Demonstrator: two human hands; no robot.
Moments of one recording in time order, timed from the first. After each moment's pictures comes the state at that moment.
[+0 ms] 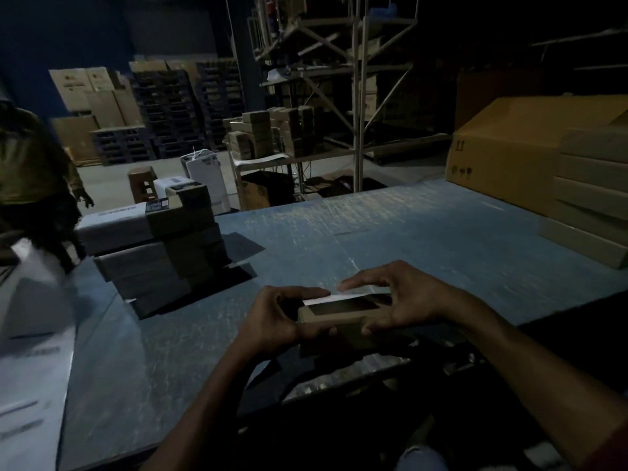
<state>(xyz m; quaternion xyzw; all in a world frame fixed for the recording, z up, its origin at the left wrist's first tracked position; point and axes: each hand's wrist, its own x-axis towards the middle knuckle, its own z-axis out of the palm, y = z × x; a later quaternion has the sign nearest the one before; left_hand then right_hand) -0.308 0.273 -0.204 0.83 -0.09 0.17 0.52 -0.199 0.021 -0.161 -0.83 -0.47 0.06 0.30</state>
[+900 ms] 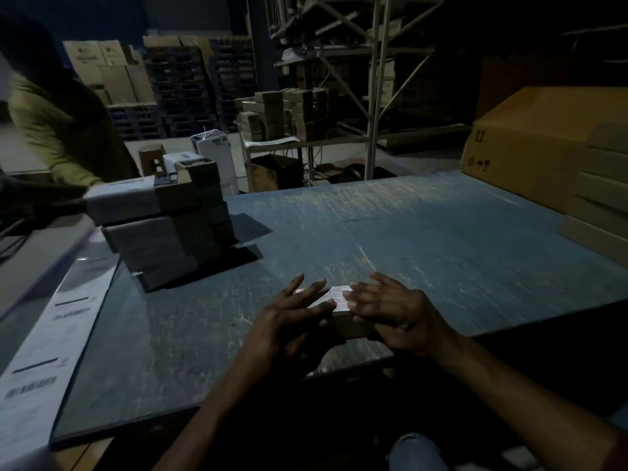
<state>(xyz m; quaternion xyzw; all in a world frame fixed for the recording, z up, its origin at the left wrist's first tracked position) -0.324 0.279 -0.252 0.87 -0.23 0.30 0.31 -0.206 0.027 -0.252 -0.69 -0.59 -0.24 0.35</state>
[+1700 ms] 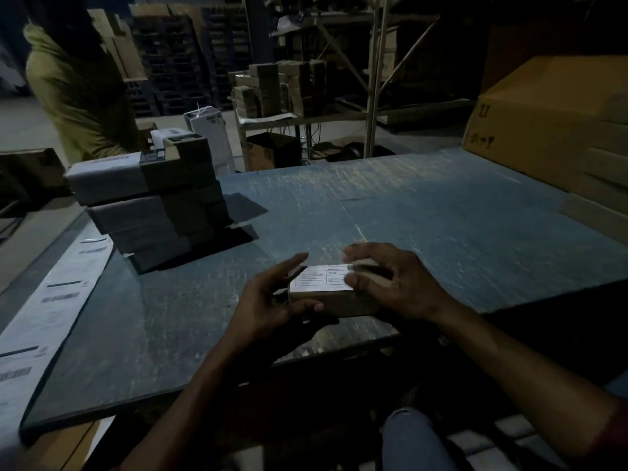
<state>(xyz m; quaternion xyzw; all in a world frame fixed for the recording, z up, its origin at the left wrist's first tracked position) -0.330 0.265 -0.248 0.70 0.00 0.15 0.69 -0.207 0.038 -0.224 -0.78 -0.44 -0.10 0.43</state>
